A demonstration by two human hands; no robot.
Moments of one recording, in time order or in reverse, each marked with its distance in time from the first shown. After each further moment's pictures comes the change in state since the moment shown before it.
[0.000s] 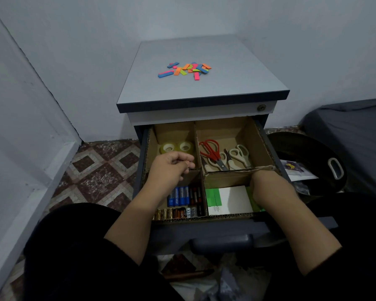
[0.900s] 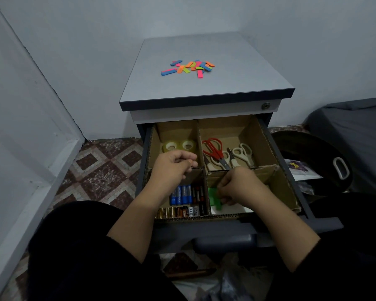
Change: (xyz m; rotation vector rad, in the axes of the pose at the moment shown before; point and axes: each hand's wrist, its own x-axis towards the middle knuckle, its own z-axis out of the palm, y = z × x) left_hand 0.001 0.000 0.000 0.004 0.000 0.005; right_hand 0.008 -0.047 0.011 0.627 -0.169 -0.105
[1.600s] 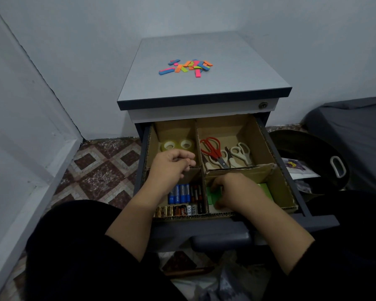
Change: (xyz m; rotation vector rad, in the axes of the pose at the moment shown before) left_hand 0.000 0.000 0.000 0.002 0.006 -0.015; right_hand -0.006 0.006 0.005 -0.603 0.011 -0.223
